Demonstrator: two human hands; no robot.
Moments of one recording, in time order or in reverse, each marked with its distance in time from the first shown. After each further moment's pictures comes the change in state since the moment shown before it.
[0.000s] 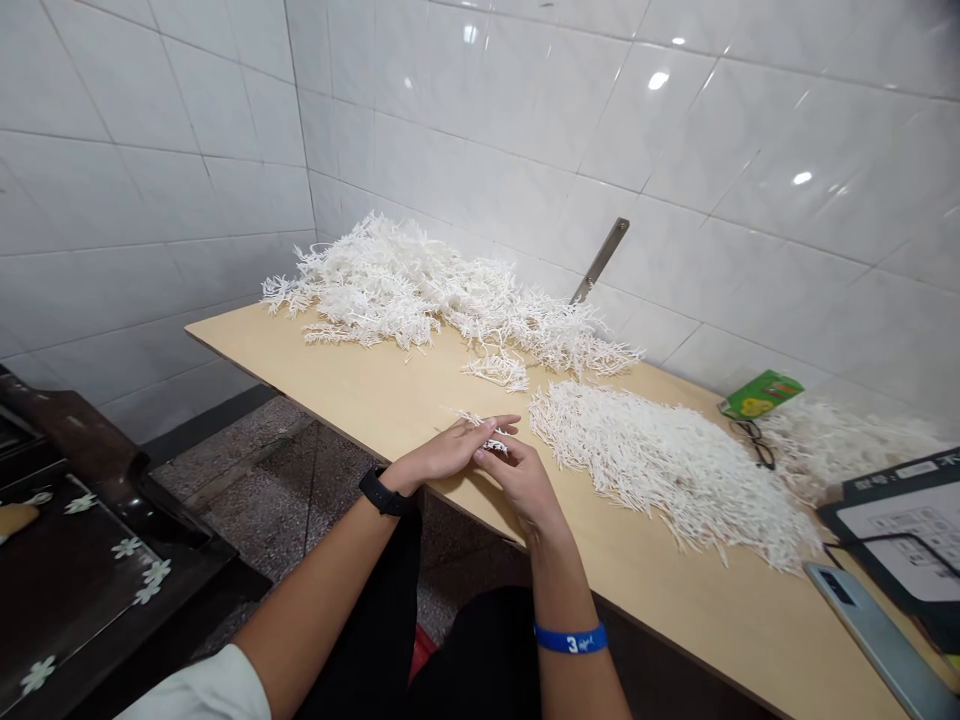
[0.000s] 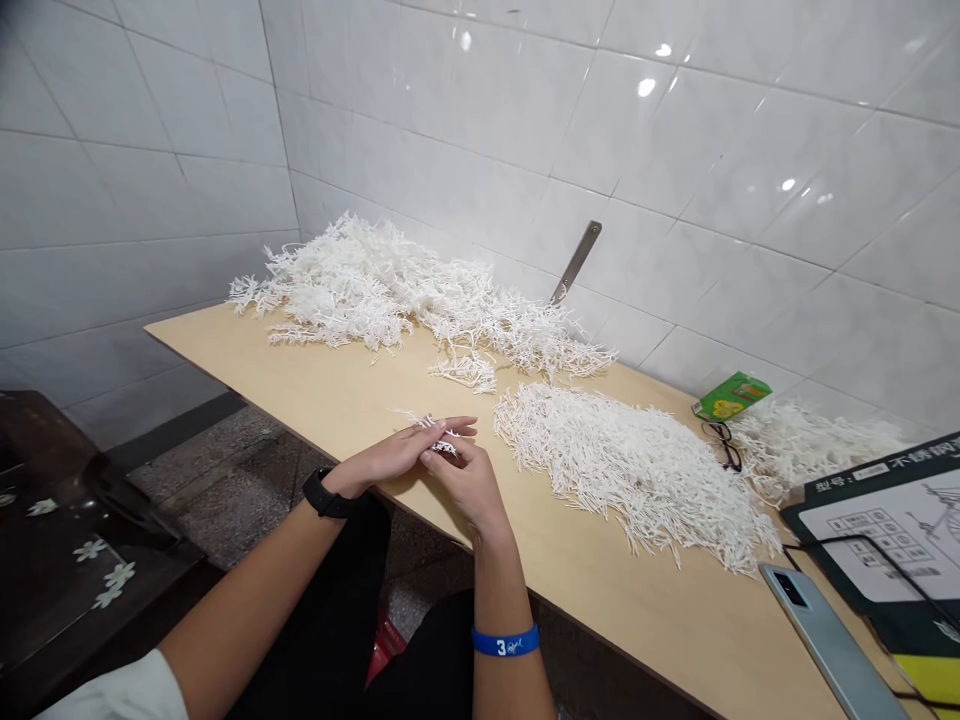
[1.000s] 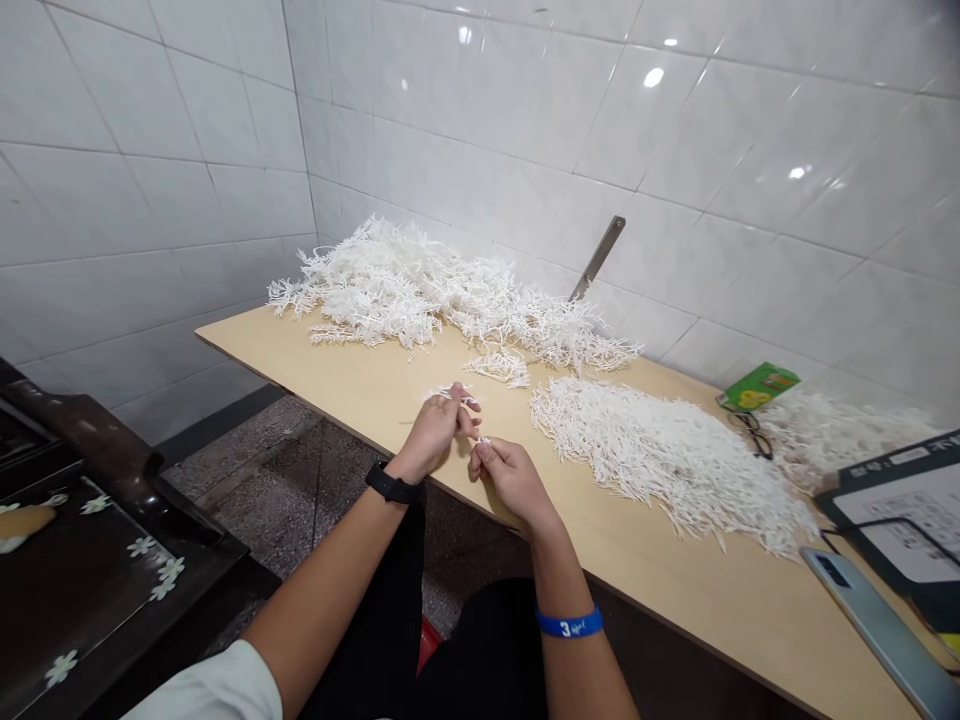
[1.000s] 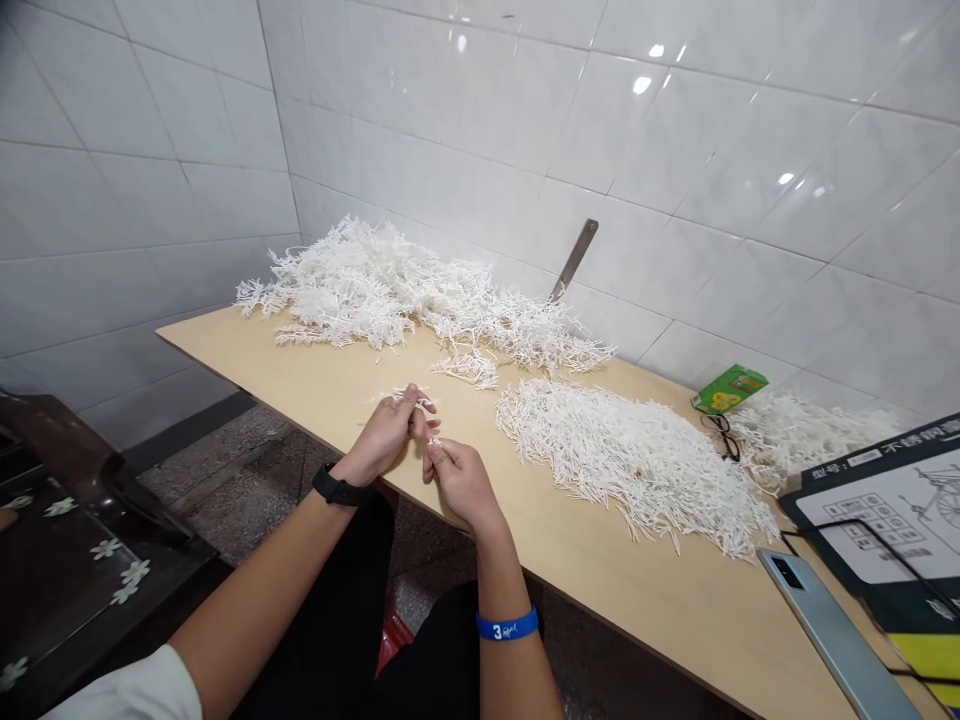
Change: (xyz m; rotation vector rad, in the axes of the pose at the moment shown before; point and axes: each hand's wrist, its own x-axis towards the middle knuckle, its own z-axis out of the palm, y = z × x) left_hand 0.009 -0.010 -0.002 -0.235 0.567 -0.040; right_hand -0.001 0.014 0.001 -0.300 -0.127 -0.044
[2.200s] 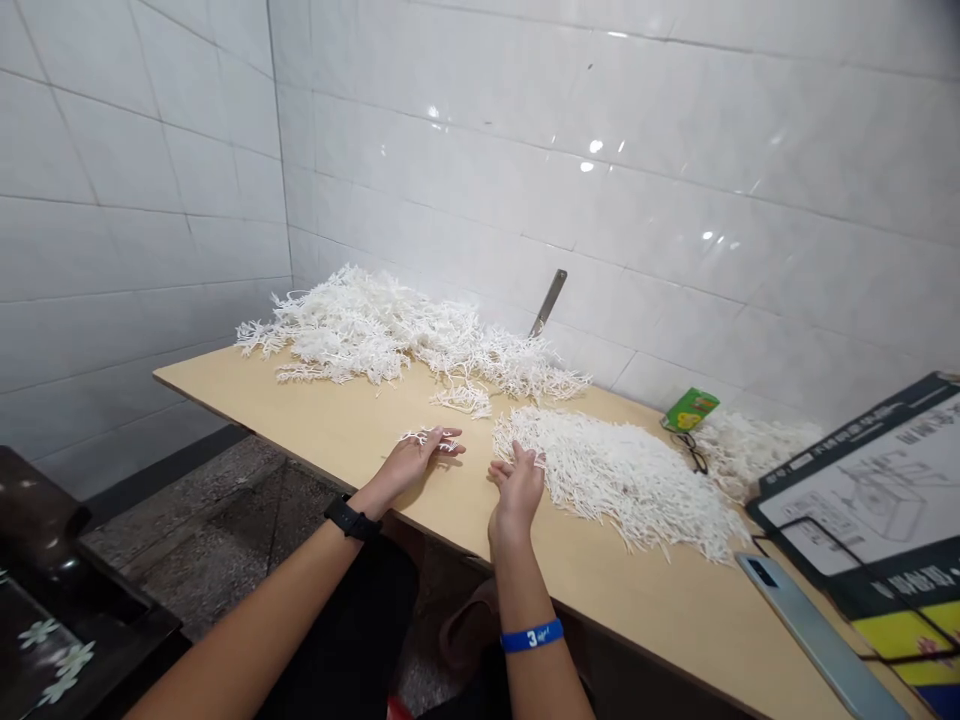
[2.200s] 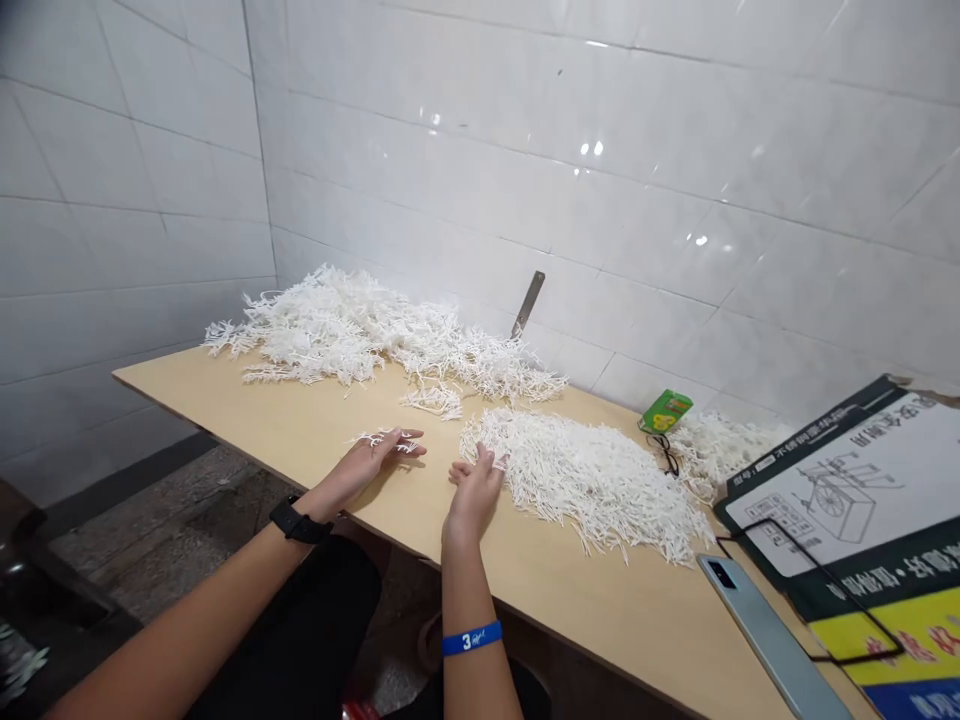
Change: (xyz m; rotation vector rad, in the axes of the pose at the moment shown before) left_hand -0.007 0.002 -0.002 0.131 -0.171 -0.029; right_hand 0.011 0.012 -0.012 0.389 1.023 0.160
